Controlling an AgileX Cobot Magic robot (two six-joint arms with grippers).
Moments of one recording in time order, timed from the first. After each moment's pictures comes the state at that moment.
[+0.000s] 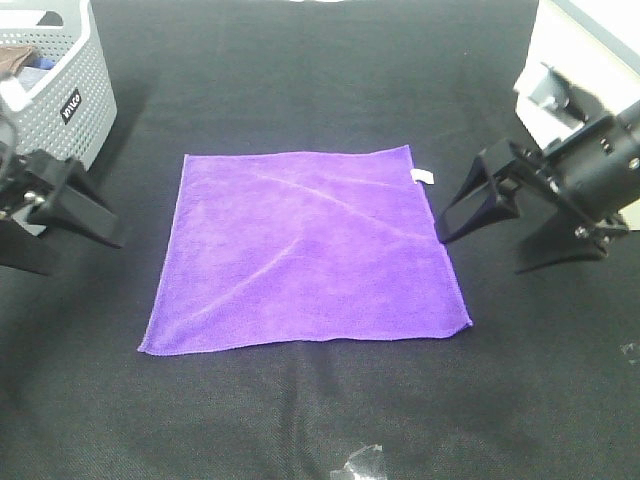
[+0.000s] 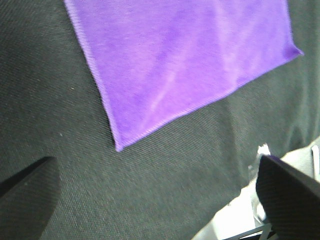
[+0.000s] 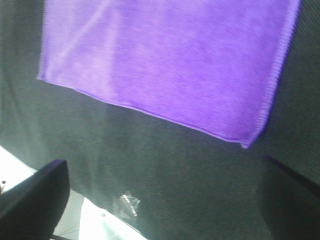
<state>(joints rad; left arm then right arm) 0.05 1.72 -0.97 -0.82 0.93 0.67 0.07 1.66 -0.92 0.81 0.86 -0.57</state>
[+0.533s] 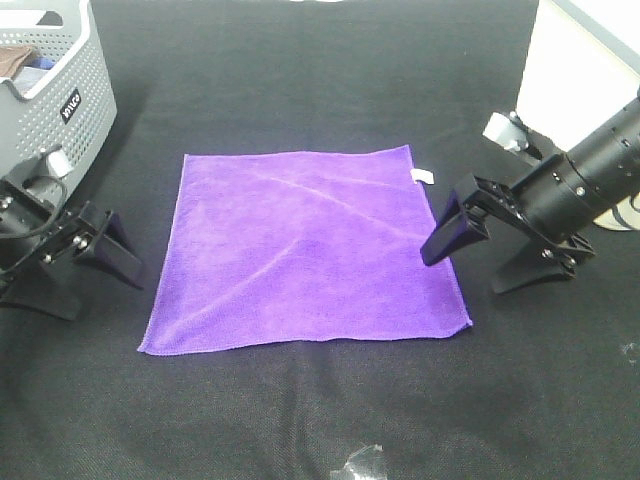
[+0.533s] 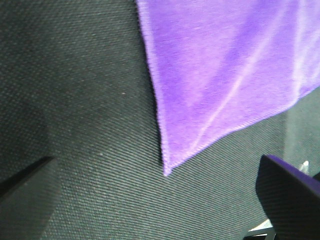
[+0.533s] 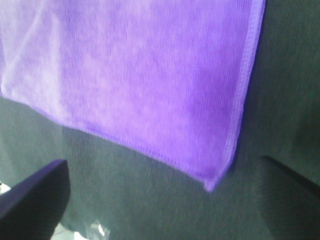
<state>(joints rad) 0.05 1.96 -1.02 -0.82 0.88 0.67 0.07 1.88 -1.02 0.80 0.82 -0.57</state>
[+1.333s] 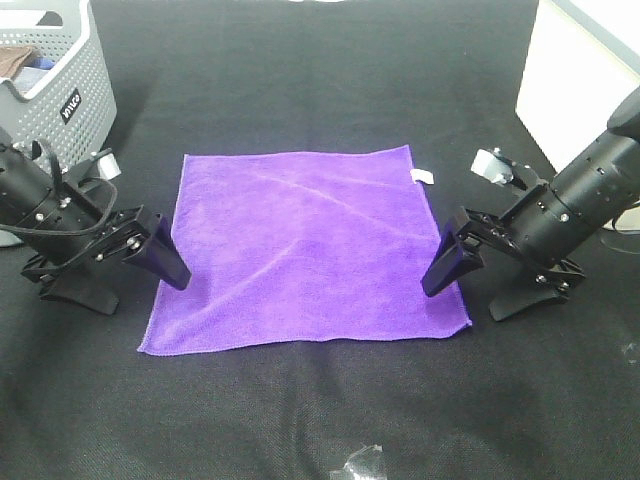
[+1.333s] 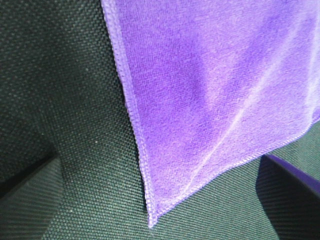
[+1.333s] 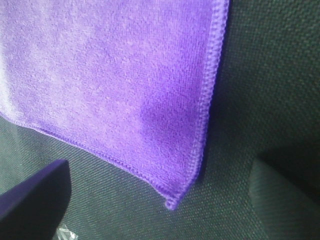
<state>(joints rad) -0.06 2.05 -1.11 -0.77 0.82 0.54 0.07 2.01 -1.05 0.75 0.82 -0.57</state>
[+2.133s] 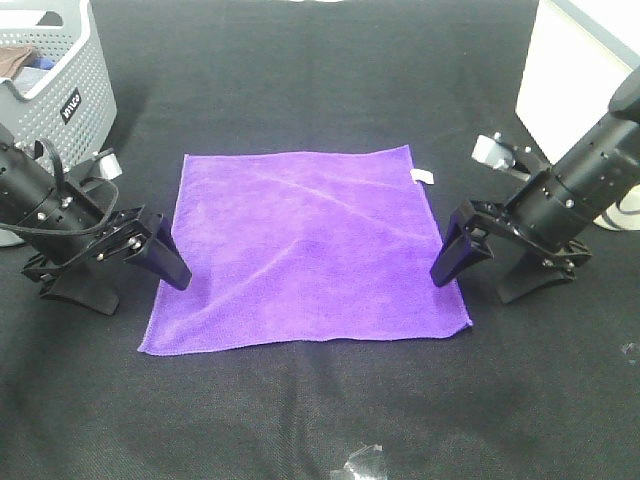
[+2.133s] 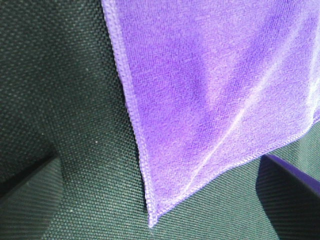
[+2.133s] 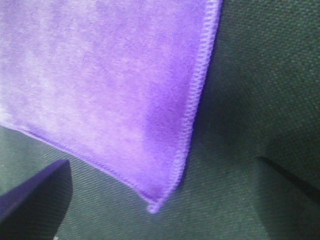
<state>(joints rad) -0.06 2.06 -1.11 -0.76 0.82 0.53 0.06 2.01 -1.10 0.67 0.82 -0.57</state>
